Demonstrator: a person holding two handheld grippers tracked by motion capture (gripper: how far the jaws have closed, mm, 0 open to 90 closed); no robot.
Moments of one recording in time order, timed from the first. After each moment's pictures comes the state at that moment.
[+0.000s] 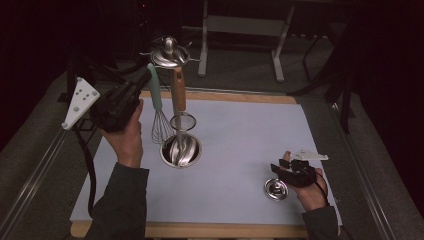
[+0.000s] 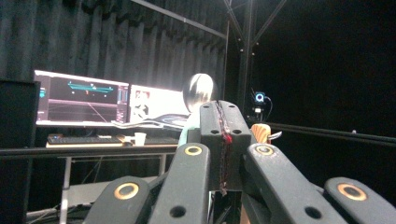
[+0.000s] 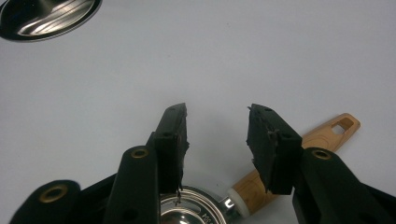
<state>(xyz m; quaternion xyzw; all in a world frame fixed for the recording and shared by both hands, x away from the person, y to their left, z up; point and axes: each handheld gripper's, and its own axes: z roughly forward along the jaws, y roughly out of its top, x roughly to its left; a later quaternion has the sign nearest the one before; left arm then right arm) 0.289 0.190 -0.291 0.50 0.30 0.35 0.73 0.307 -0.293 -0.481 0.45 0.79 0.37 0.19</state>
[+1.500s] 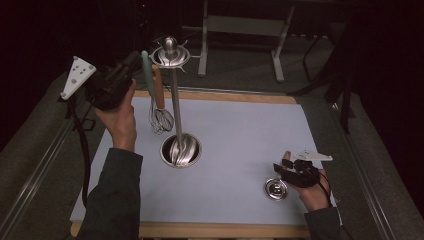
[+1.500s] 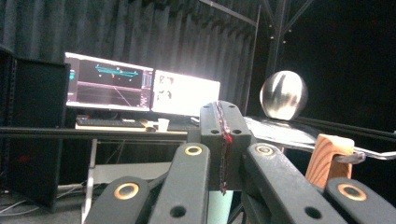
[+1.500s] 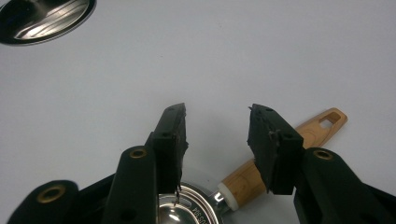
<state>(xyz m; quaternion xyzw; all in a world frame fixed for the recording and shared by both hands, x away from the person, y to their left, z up) 0.332 0.213 -0.282 0.50 0.36 0.35 0.70 0.307 -0.301 -0.480 0.46 0.78 0.38 0.19</state>
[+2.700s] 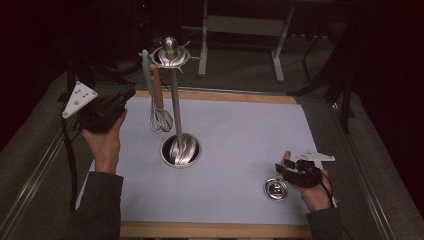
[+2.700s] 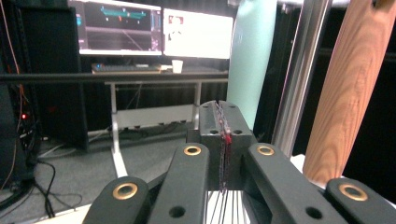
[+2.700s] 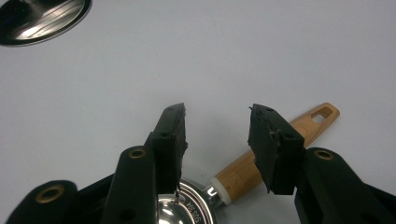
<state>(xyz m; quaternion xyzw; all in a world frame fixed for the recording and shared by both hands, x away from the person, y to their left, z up) 0.314 0.241 -0.334 0.60 0.39 0.34 0.61 0.306 -0.307 -0.480 0.46 0.78 0.38 0.19</state>
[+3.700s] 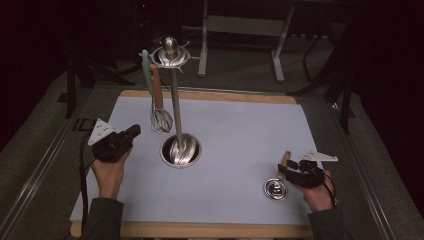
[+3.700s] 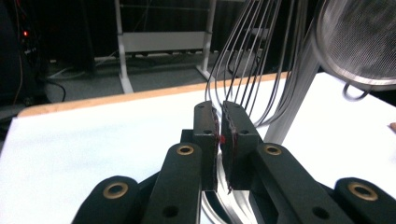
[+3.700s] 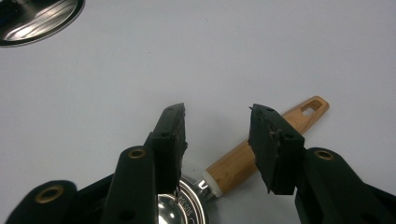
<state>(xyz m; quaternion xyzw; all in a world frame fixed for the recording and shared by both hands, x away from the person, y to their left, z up) 0.306 0.247 -0.439 0.66 0.46 0.28 0.52 0.305 -0.314 -0.481 0.47 0.77 0.37 0.19</state>
